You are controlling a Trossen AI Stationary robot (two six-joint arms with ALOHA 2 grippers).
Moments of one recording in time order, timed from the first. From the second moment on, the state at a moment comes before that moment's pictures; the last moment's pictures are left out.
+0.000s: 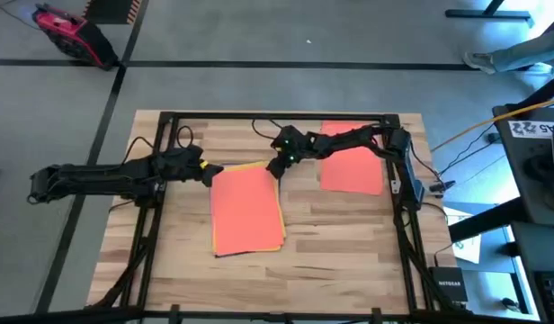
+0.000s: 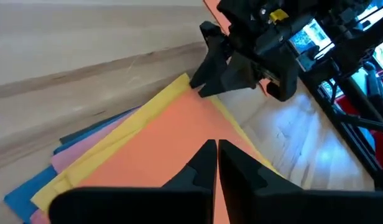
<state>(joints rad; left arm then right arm) 0.25 0.67 0.29 -0.10 -0.12 -0.78 -0.38 2.10 1.18 0.14 -0.38 0.42</state>
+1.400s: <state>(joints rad) 0.25 0.67 0.29 -0.14 -0.12 -0.78 -0.33 2.09 1.42 -0.38 -0.31 -0.03</state>
